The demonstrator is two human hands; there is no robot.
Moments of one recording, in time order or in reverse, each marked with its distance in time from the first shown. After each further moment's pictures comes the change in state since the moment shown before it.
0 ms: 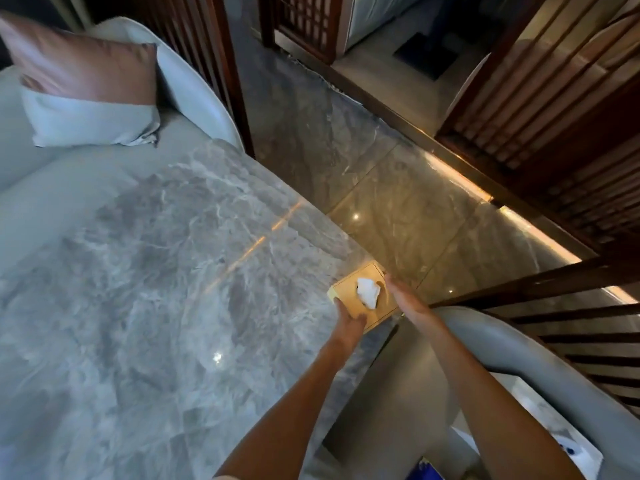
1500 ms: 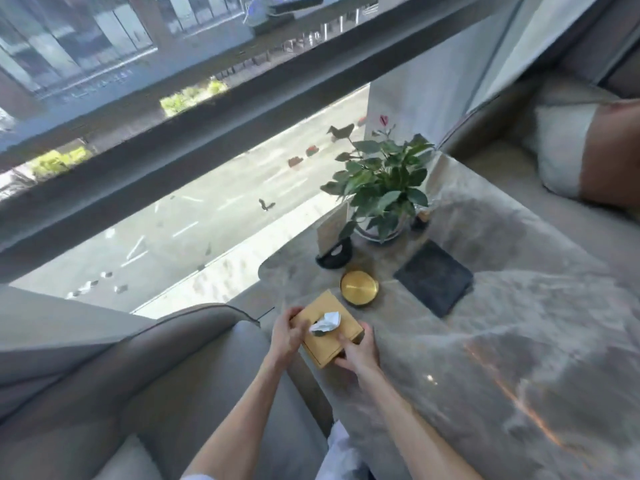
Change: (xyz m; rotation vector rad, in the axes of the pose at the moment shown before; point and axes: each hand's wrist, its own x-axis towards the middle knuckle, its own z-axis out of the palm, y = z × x) left_hand -0.681 -0.545 -0.334 -0.900 1.719 -0.241; right_hand -0.534 0.171 0.783 -0.749 -1.009 -0.234
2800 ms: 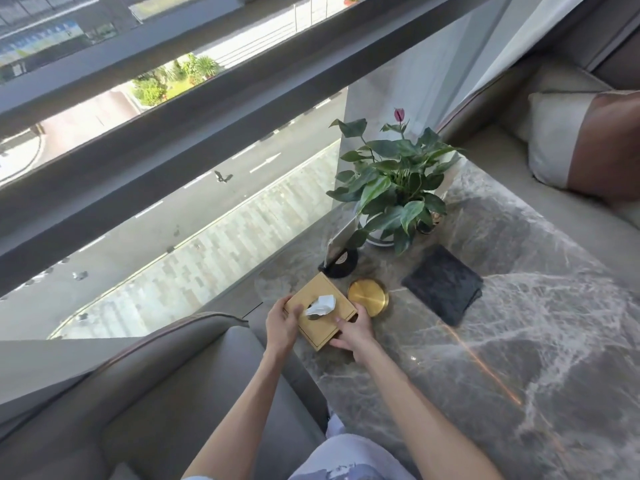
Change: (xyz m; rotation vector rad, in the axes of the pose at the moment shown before) left_hand 0.091 -0.003 -0.022 -0.094 0.069 0.018; right_hand 0.068 -0.049 0.064 -0.036 0.032 0.137
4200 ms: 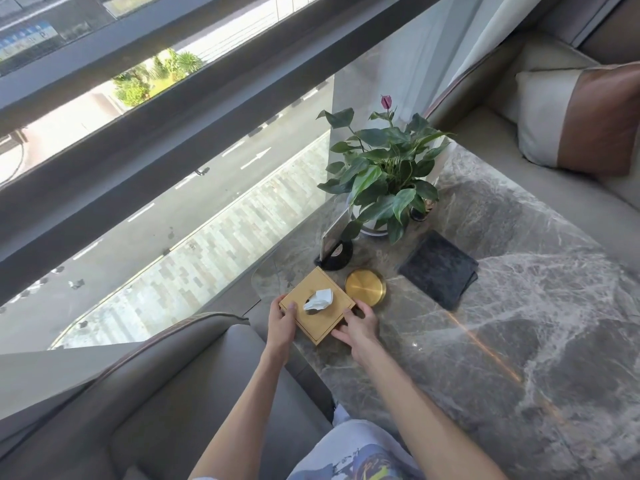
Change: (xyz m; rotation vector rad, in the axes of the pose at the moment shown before) left_hand 0.000 -0.010 0.002 -0.301 -0.119 -0.258; right_hand -0.015 0.006 0.000 0.323 0.153 0.031
